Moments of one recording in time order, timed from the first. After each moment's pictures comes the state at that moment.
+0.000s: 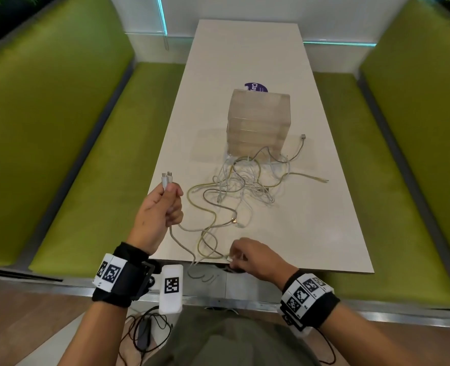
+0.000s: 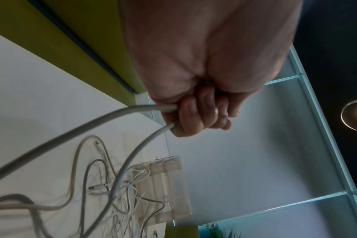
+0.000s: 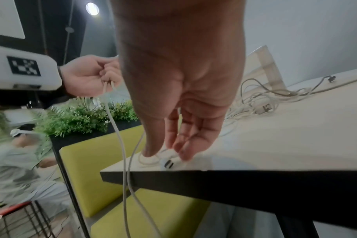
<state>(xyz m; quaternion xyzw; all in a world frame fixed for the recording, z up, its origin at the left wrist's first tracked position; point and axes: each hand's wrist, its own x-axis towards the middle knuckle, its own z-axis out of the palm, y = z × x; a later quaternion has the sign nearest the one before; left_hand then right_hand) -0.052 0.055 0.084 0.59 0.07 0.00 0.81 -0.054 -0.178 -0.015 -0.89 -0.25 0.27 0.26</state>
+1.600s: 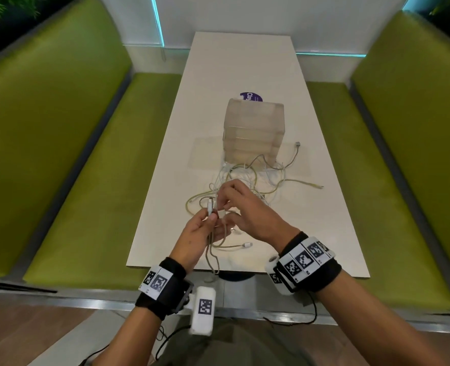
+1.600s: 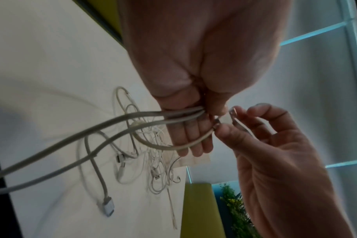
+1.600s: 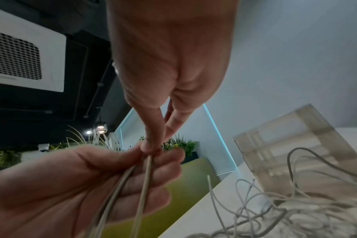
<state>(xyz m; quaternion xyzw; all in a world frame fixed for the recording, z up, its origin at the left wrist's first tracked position) -0.057 -0.010 0.046 0.58 0.07 -0.10 0.80 0.002 -0.160 0.077 -0.83 -0.35 0.06 0.43</state>
